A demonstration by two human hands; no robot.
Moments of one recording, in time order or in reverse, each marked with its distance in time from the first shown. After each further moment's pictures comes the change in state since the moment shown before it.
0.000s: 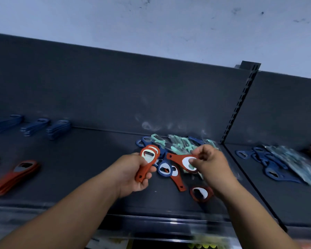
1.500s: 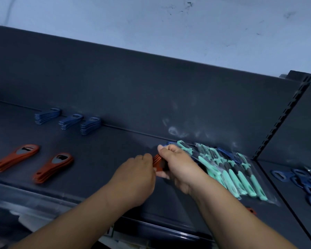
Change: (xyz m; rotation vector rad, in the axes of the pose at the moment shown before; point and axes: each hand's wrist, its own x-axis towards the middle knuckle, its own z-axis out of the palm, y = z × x) left_hand -0.014 -0.005 -0.051 1.468 0.421 0.642; right_hand 0.002 -0.064 0.126 0.390 -0.528 0.287
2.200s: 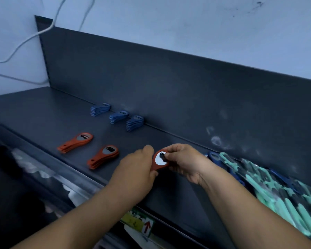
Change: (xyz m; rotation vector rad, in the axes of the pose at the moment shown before) left_hand -0.032 -0.067 -0.020 -0.070 0.221 -0.285; right_hand 0.057 -0.002 0.063 -0.278 -0.287 0.014
